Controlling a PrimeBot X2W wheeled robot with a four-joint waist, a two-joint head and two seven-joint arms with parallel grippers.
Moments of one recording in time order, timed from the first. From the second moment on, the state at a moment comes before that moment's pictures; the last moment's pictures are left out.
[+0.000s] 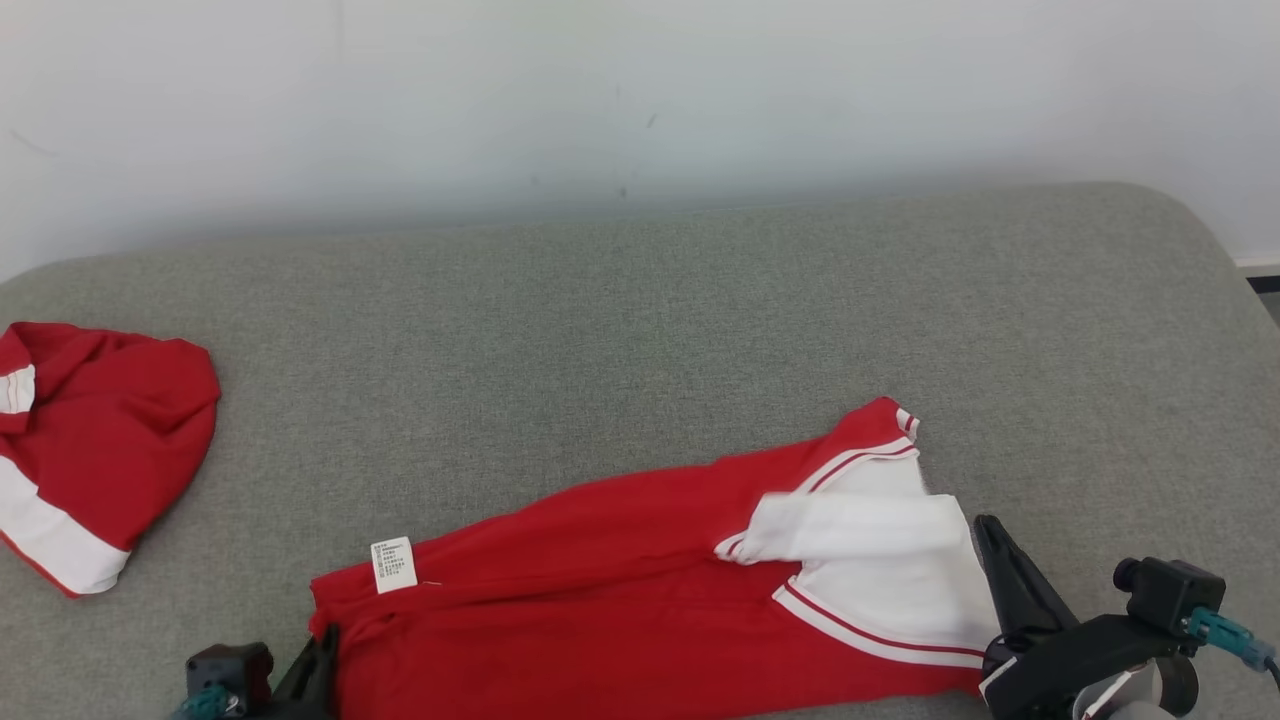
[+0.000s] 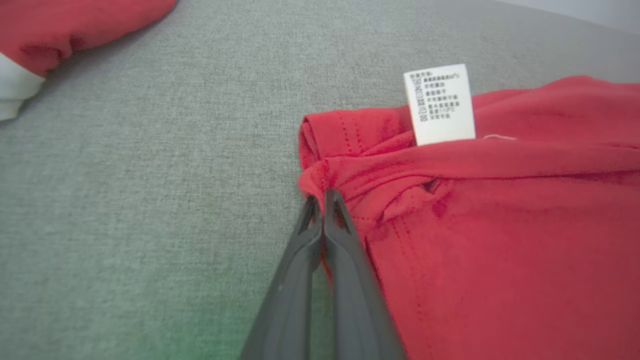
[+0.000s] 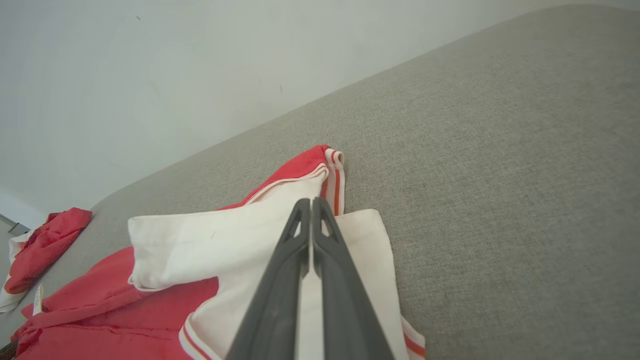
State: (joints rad) left arm -0.33 0.28 -0.40 0.88 -0.61 -0.11 -0.26; right arm -0.19 -0.42 0.36 0.44 0.87 0.13 -0.26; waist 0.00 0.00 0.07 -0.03
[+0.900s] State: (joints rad) left arm 0.07 0.10 -0.08 0.30 -0.16 0.11 -0.26; right arm -0.21 -0.31 0.35 0.52 0.59 0.13 -0.26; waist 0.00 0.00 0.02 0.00
